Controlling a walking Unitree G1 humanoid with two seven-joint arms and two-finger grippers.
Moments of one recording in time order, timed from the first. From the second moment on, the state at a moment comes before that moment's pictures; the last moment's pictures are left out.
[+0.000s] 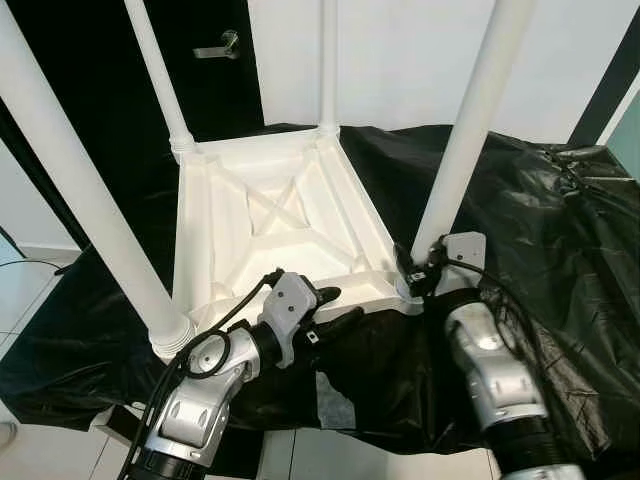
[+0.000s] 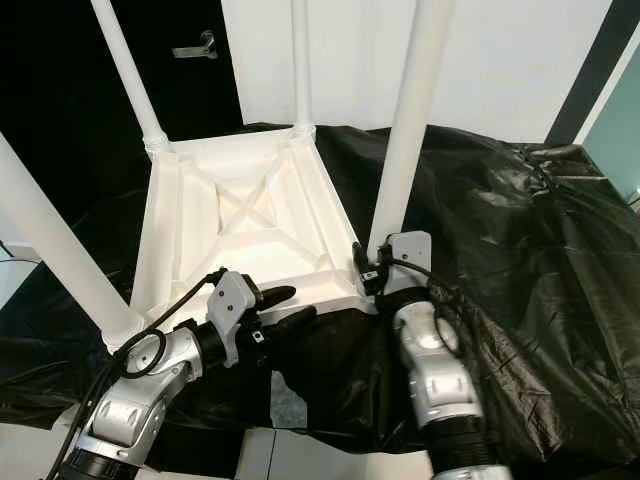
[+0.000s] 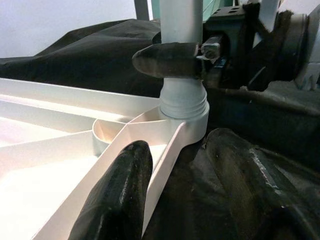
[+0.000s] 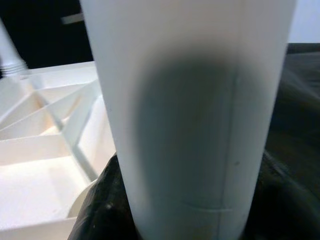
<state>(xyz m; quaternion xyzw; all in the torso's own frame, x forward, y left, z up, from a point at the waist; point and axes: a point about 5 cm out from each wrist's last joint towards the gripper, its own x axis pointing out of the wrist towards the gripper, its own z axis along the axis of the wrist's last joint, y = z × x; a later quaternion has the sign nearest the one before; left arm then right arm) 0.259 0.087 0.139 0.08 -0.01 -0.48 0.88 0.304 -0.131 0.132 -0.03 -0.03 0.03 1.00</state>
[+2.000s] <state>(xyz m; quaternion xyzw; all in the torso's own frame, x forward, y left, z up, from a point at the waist) 0.255 0.084 0.135 0.09 0.00 -0.48 0.87 0.311 -0.150 0.137 -0.09 -0.05 0.28 0.95</state>
